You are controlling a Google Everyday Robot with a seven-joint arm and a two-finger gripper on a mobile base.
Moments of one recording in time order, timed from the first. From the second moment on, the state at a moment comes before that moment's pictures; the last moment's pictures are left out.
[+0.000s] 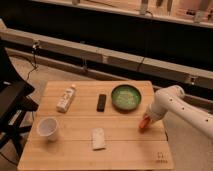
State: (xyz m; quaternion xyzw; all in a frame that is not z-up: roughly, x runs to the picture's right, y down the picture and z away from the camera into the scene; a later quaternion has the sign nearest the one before) arm 0.272 0.185 0.835 -0.25 -0.16 -0.31 0.90
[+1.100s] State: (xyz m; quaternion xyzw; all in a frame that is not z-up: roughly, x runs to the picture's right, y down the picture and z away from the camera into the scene) arm 0.281 0.175 0.842 -0.25 -0.16 -0.31 0.90
